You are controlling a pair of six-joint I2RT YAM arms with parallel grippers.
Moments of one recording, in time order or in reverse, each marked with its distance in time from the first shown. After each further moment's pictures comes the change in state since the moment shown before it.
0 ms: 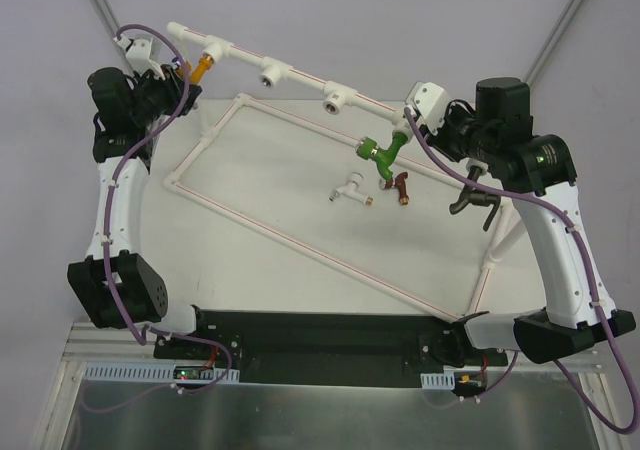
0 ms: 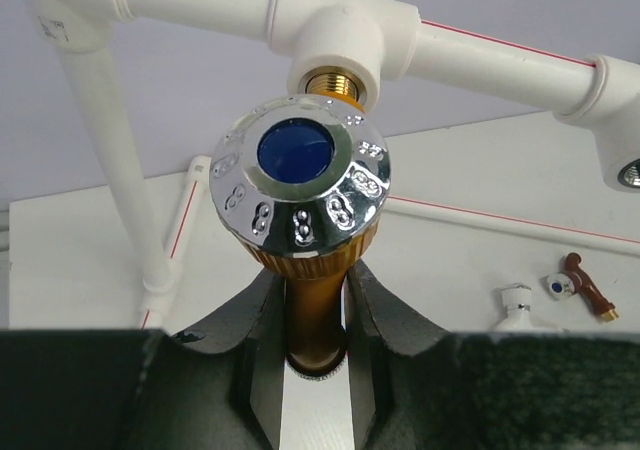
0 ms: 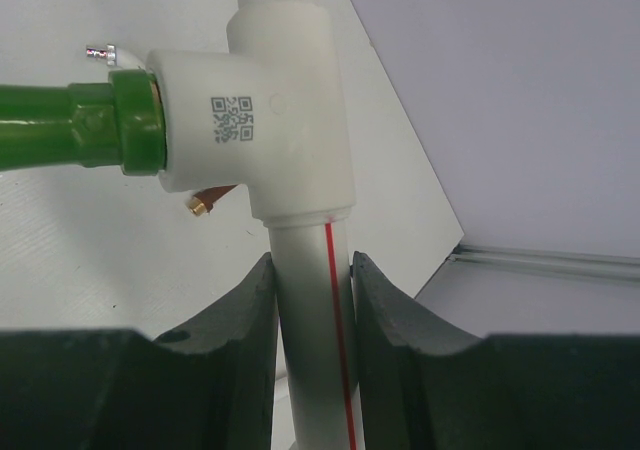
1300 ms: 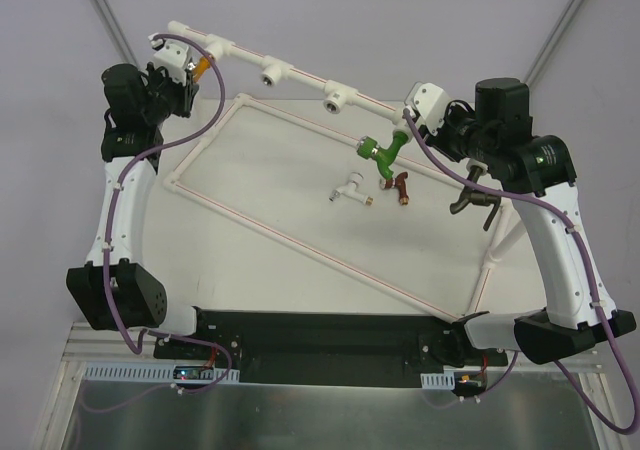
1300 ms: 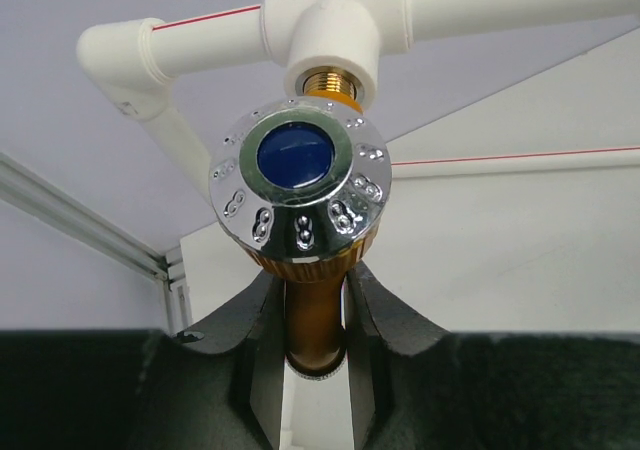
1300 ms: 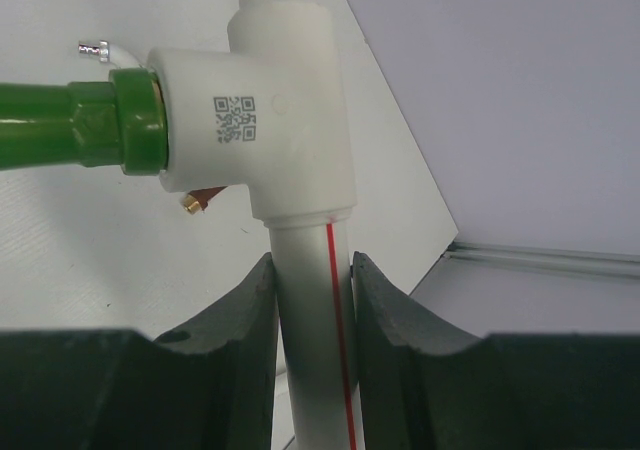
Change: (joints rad) left arm -0.092 -0.021 0.035 -0.092 -0.168 0.457; right arm 0.006 -0.003 -0.004 0.005 0.016 -0.007
